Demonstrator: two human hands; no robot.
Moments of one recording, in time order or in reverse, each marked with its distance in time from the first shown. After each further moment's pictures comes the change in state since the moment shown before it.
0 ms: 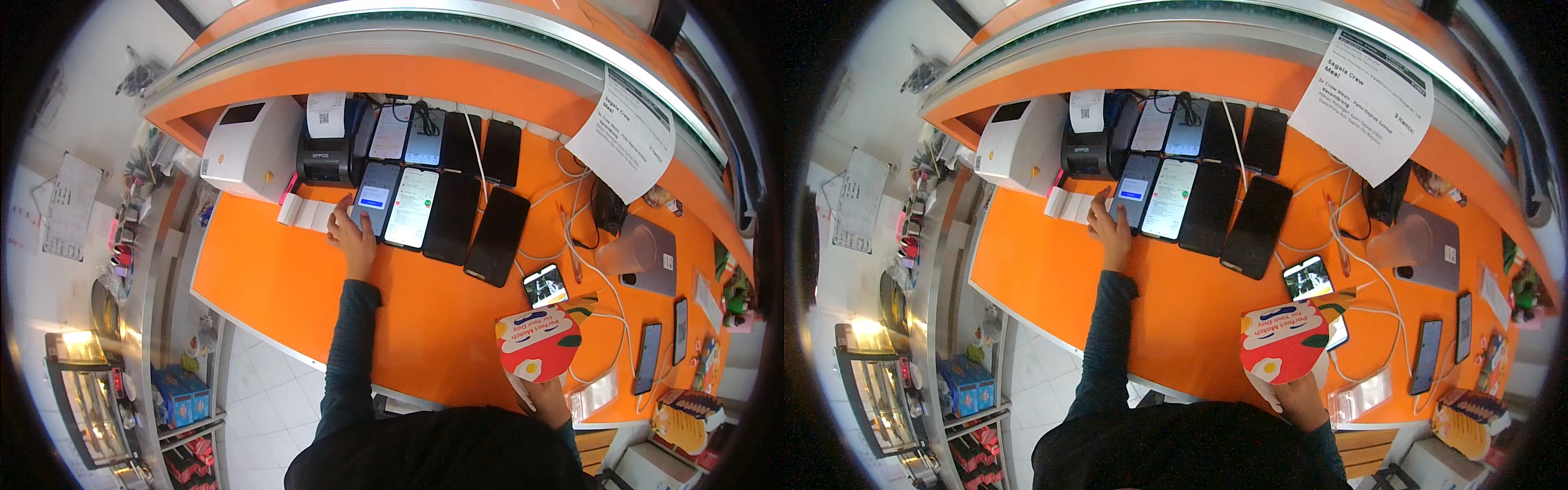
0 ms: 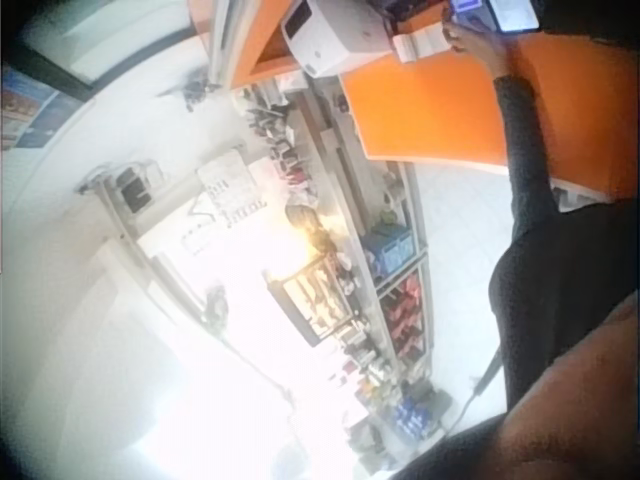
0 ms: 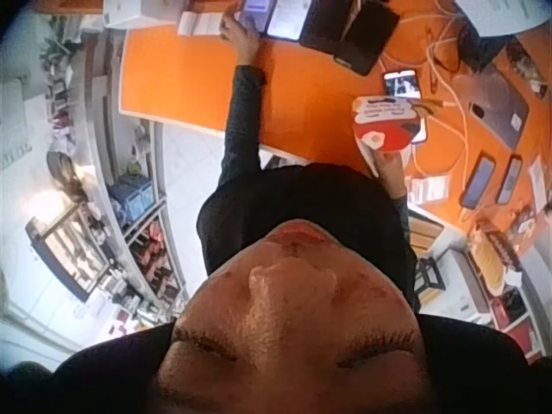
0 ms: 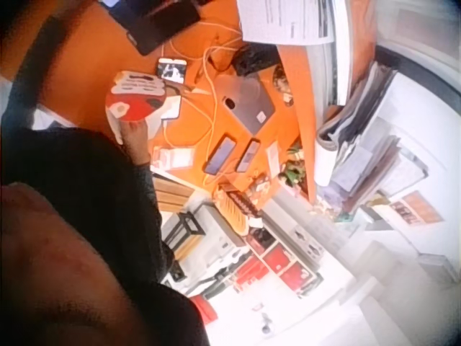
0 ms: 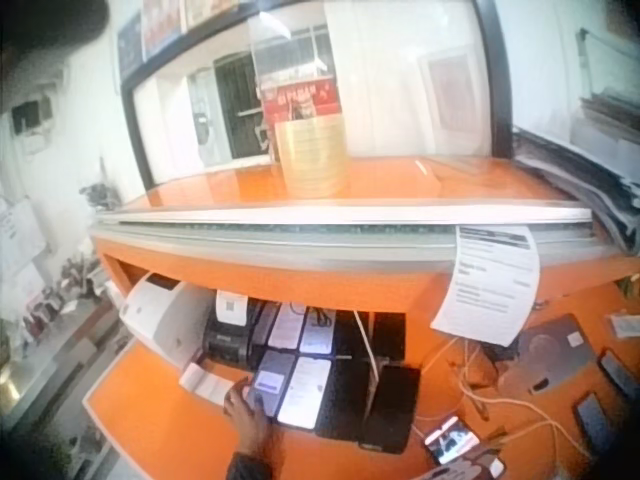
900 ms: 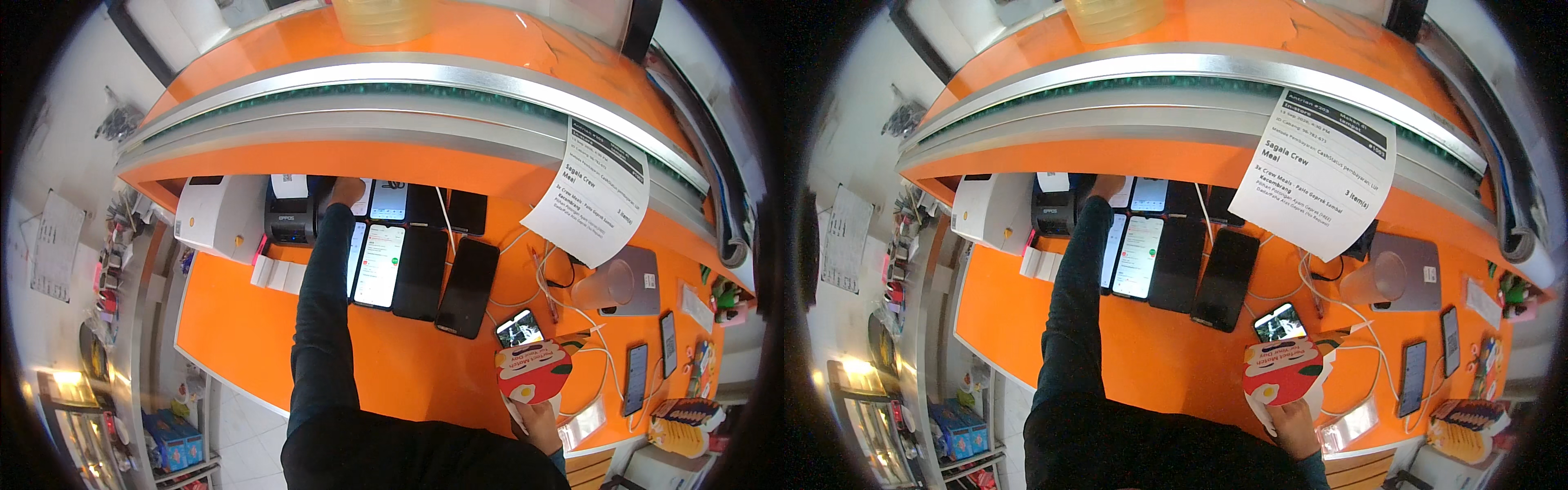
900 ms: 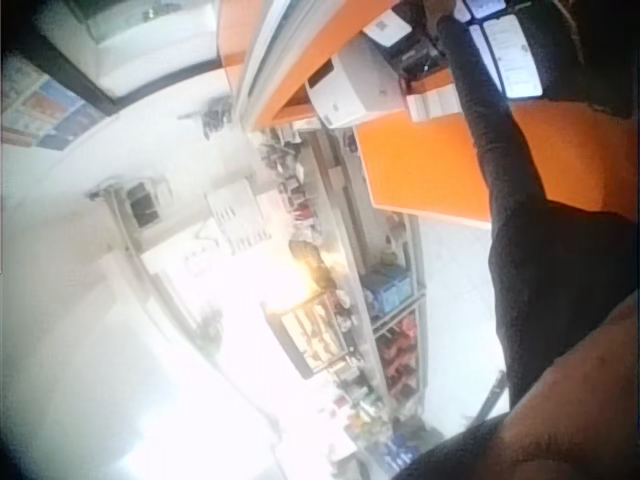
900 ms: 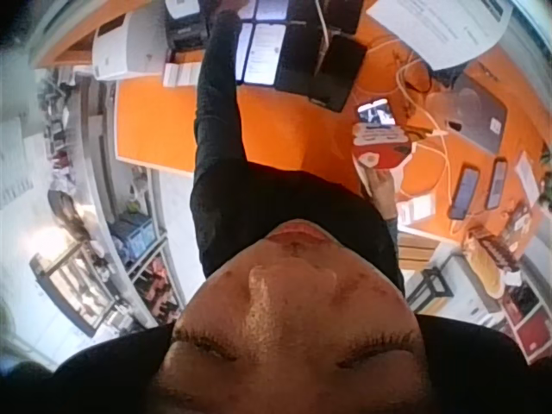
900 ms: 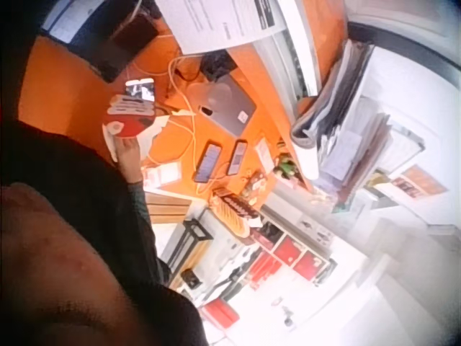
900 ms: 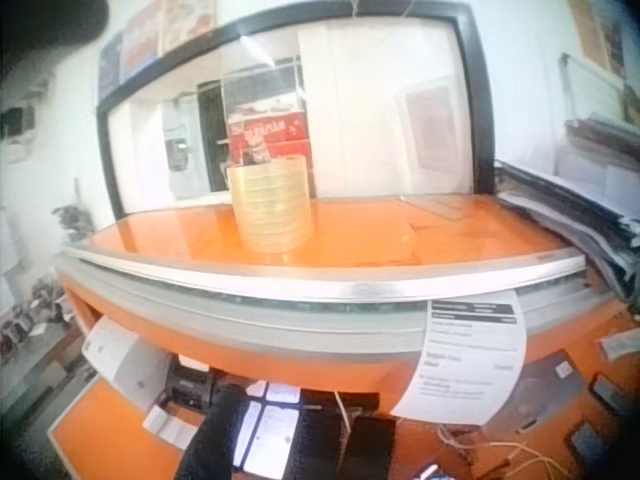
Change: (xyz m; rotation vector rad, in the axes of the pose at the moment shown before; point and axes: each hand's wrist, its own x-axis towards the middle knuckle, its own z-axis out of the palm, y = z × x) left_hand 0.201 -0.016 0.175 0.007 -0.452 0.491; right_hand -0.005 0.021 -0.009 0.016 0.033 0.211
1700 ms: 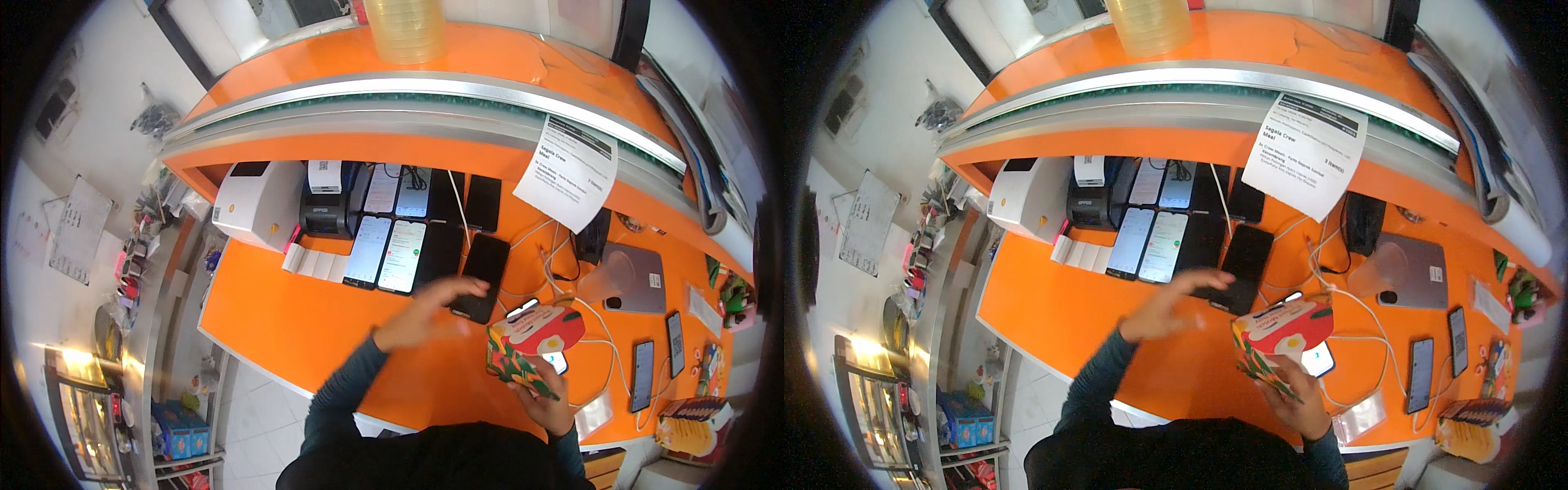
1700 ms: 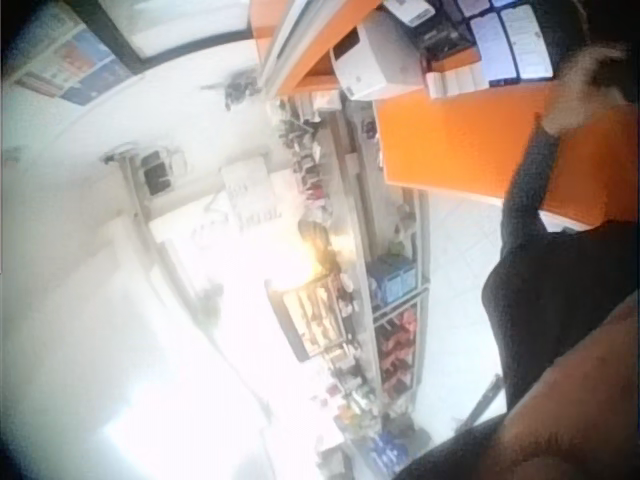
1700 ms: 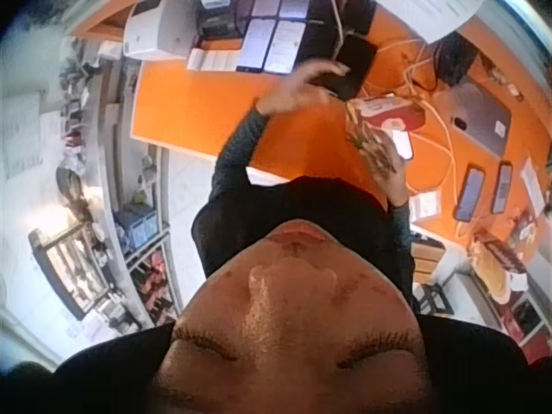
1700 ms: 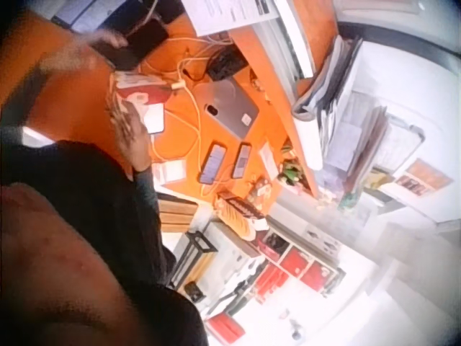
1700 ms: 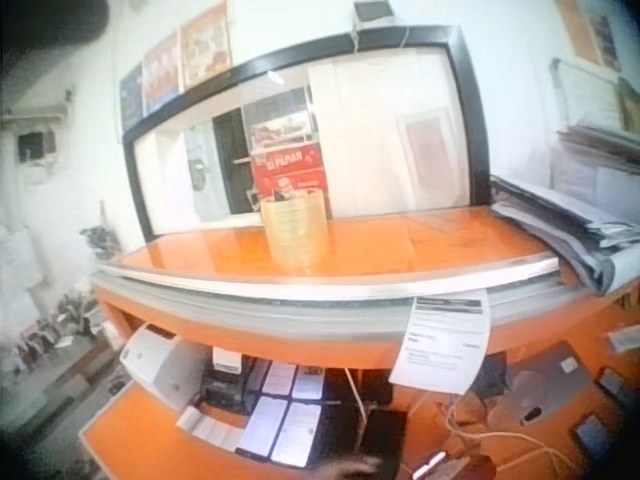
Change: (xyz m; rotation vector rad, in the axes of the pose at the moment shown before) left_hand -0.197 0.282 -0.142 -0.995 -0.434 0.263; right_hand 0.022 -0.040 -0.027 0.527 0.207 0.046
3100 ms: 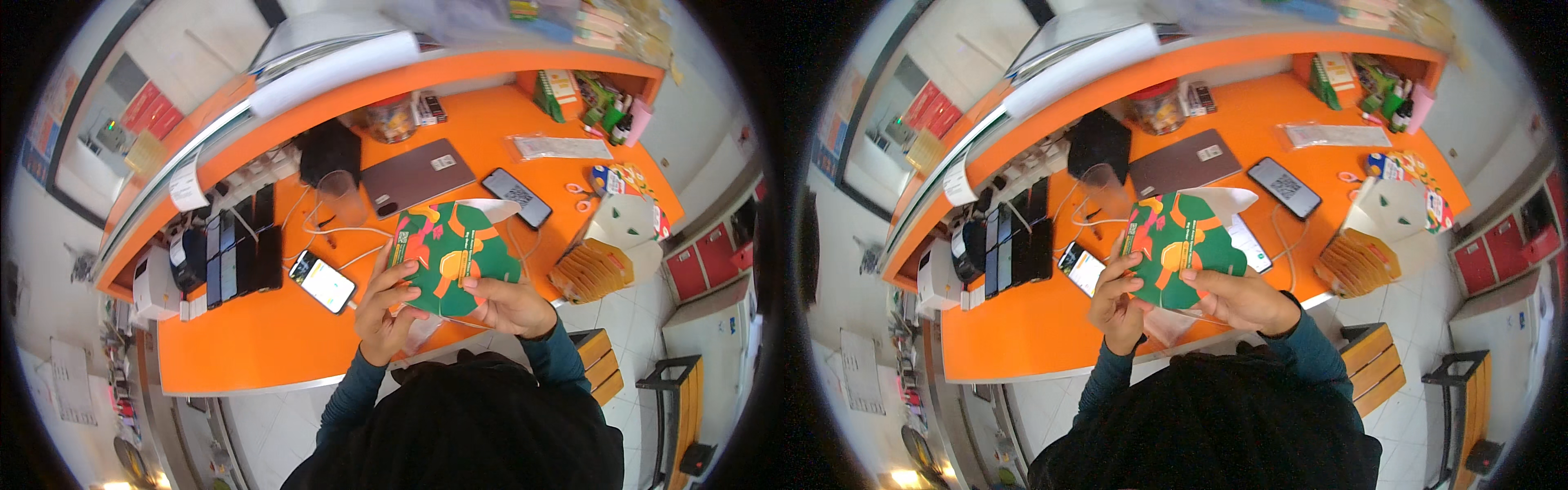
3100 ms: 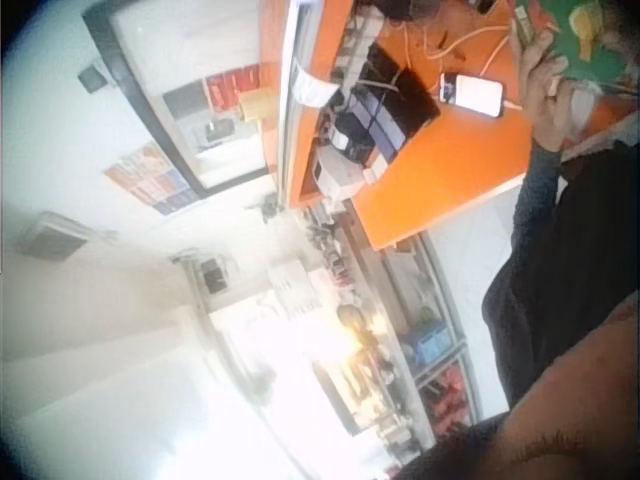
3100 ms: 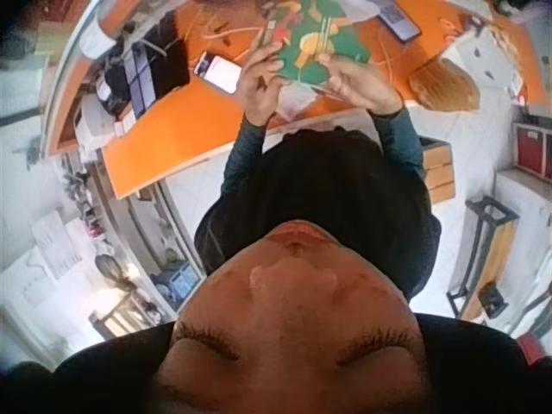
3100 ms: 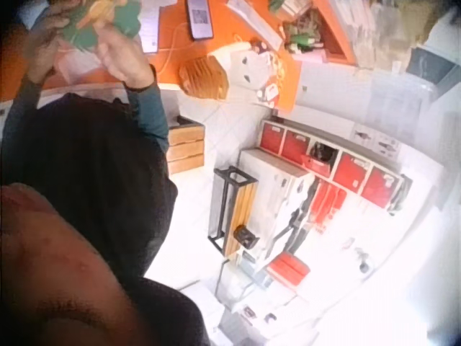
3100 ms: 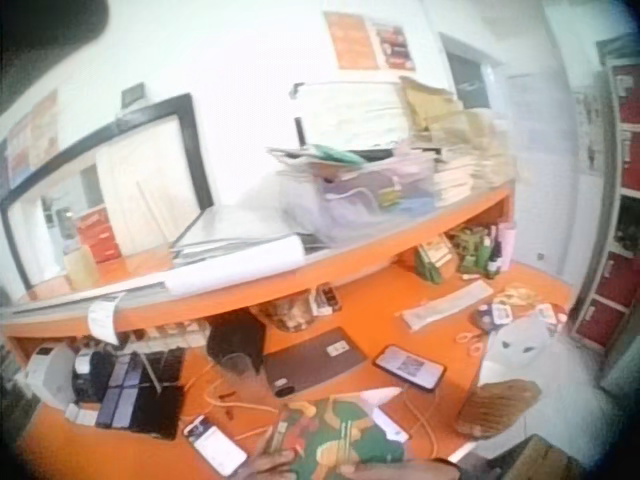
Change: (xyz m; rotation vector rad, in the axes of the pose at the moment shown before) left_hand 0.067 0.102 0.390 0.071 0.294 0.554; right_hand -0.203 0.010 -0.265 1.355 -0.002 0.251
